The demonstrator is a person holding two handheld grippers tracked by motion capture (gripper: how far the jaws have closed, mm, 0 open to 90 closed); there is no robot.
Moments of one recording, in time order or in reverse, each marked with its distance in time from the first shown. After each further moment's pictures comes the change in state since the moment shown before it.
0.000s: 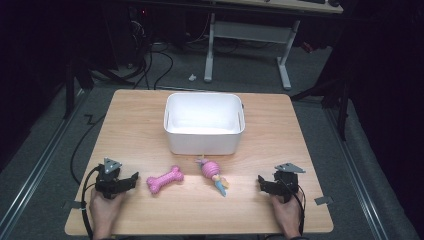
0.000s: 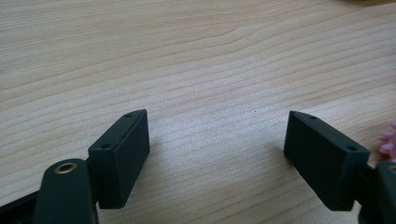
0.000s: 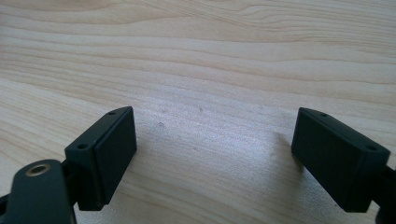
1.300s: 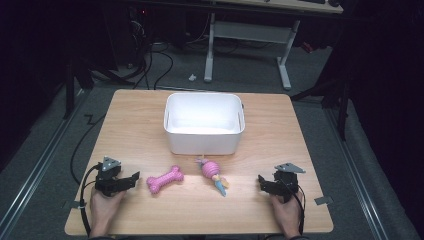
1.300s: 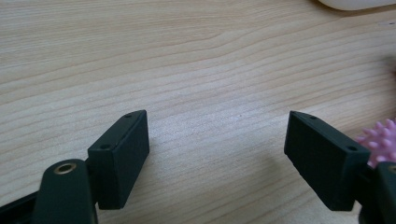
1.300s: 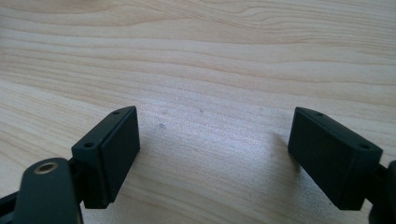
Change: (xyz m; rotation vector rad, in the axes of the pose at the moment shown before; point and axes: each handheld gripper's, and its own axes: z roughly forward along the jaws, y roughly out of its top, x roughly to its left) left arm 0.004 0.004 -0.002 0.006 -0.076 -0.034; right arm 0.001 0.000 0.000 -0.004 0.000 0.004
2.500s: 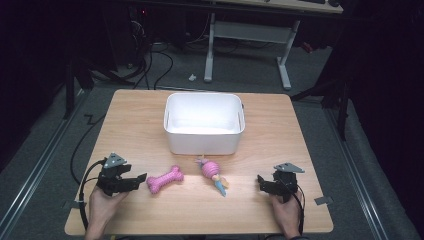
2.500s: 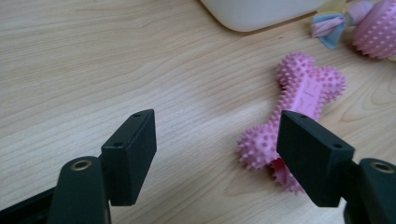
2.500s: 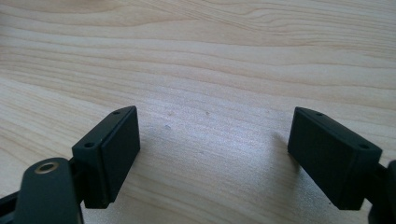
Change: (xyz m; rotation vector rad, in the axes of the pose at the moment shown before) left arm -0.032 0.032 -0.034 0.031 -0.168 0.106; right arm 0.001 0.001 0.001 0.000 0.011 -0.017
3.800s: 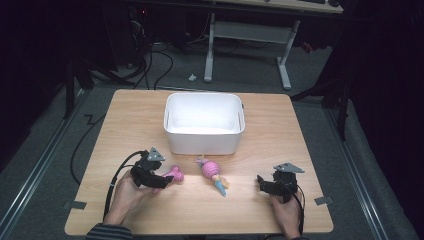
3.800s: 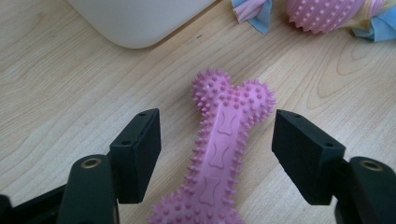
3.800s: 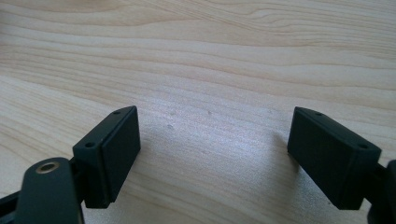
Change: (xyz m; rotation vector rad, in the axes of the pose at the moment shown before) left arm -0.054 0.045 0.049 0.190 -0.093 0.246; right arm 0.001 0.000 0.000 0.000 0.007 -0.001
